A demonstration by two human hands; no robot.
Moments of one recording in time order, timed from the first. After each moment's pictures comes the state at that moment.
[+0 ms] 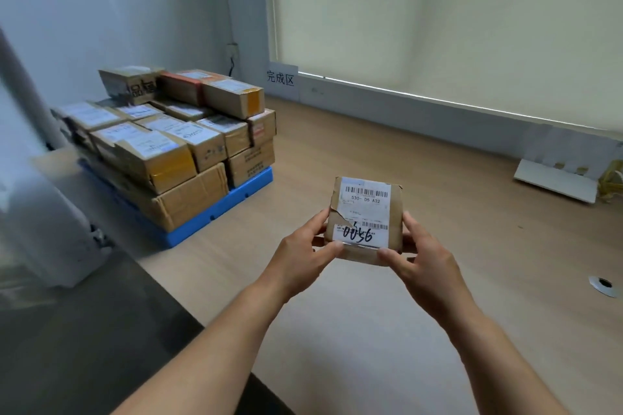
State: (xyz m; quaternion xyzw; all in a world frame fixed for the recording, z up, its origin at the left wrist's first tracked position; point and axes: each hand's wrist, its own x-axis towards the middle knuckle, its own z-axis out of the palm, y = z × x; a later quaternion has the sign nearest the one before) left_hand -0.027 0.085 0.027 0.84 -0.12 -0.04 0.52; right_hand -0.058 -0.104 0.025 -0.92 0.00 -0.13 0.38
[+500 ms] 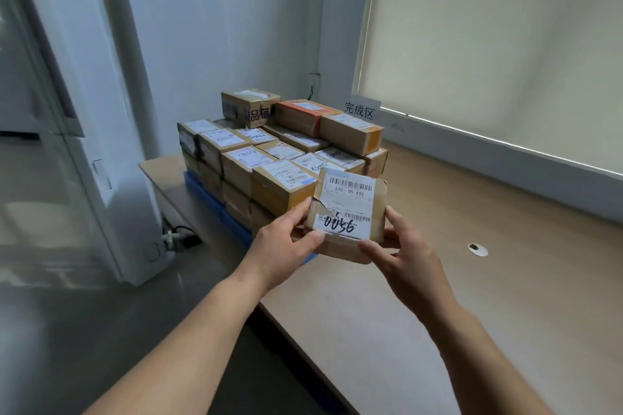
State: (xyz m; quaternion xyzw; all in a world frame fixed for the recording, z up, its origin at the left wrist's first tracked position) left_hand 0.016 0.371 0.070 0.87 -0.04 0.07 0.49; right_hand 0.022 0.179 0.068 -0.90 -0.10 -0.13 0.40
